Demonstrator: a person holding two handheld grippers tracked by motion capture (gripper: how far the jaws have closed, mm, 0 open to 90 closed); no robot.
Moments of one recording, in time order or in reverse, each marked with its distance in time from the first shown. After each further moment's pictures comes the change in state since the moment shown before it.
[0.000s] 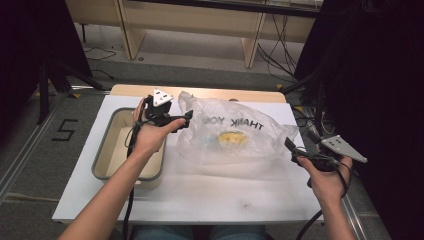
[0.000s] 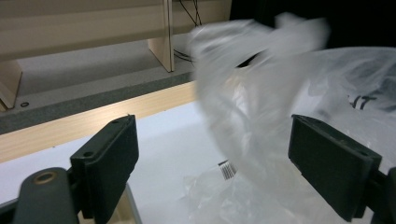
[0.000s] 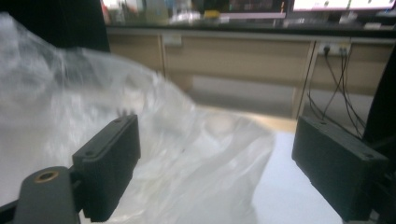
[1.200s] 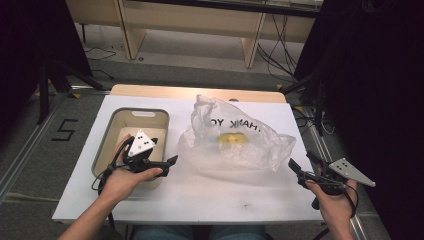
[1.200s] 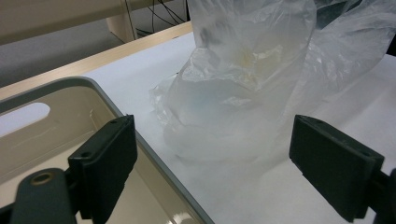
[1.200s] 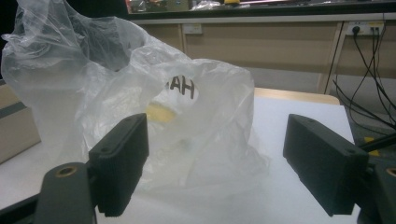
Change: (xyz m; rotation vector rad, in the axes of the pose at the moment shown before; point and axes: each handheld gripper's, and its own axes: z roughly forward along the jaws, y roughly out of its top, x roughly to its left) left arm -0.004 -0.079 -0.073 0.083 -0.154 0.120; right arm -0.001 -0.043 -0.036 0.029 0.093 0.037
